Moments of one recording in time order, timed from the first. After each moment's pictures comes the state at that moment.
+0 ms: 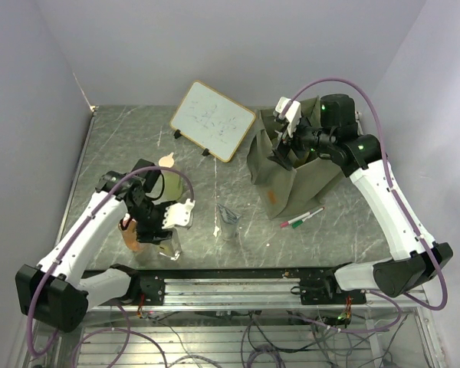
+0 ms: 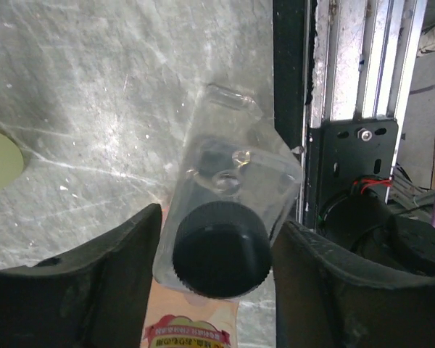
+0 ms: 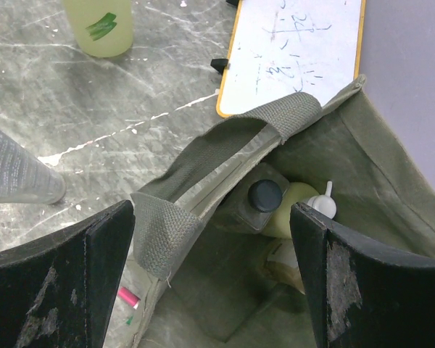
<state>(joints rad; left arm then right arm) -0.37 1.11 1.02 -1.37 0.42 1.26 0.38 1.34 1.54 -0.75 -0.51 -0.61</state>
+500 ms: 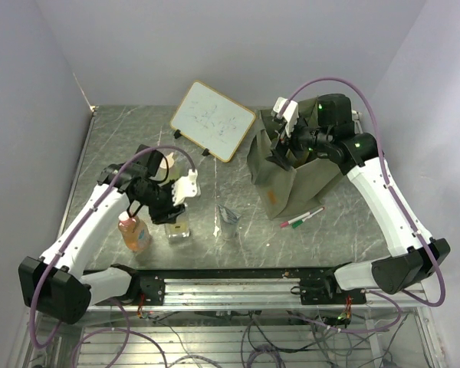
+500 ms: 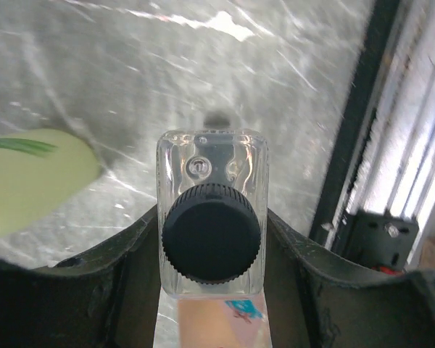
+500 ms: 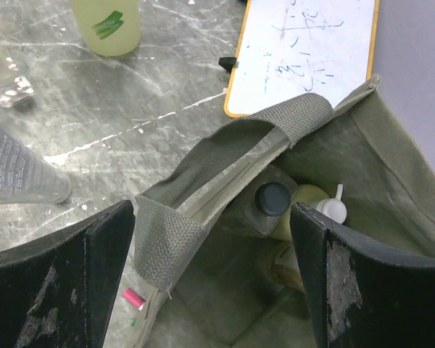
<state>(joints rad) -0.37 1.16 1.07 -1.16 0.50 0.99 0.38 1.37 1.54 -0.75 -0.53 -0.60</state>
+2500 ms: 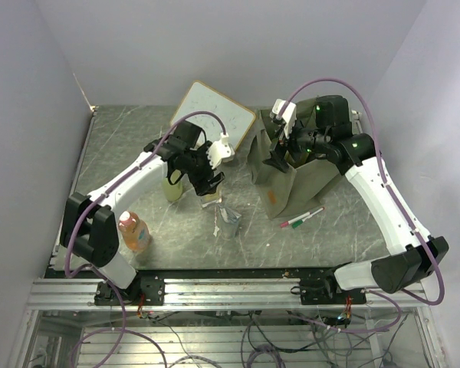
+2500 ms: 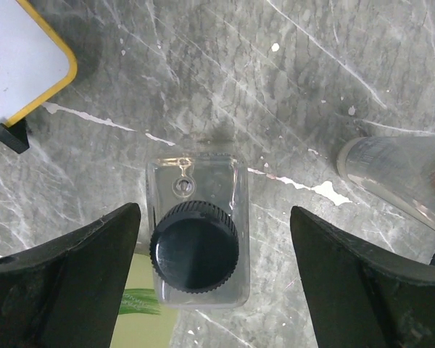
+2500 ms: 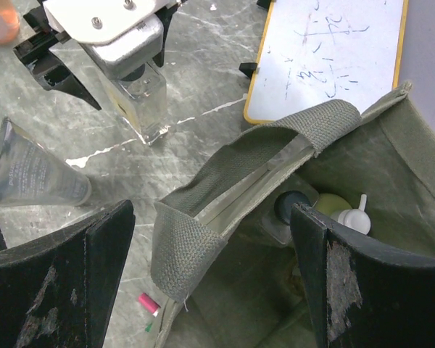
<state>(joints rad) -0.52 1.59 1.30 -0.66 0.44 0.63 0.38 1.37 1.52 -0.74 -0.59 -0.57</state>
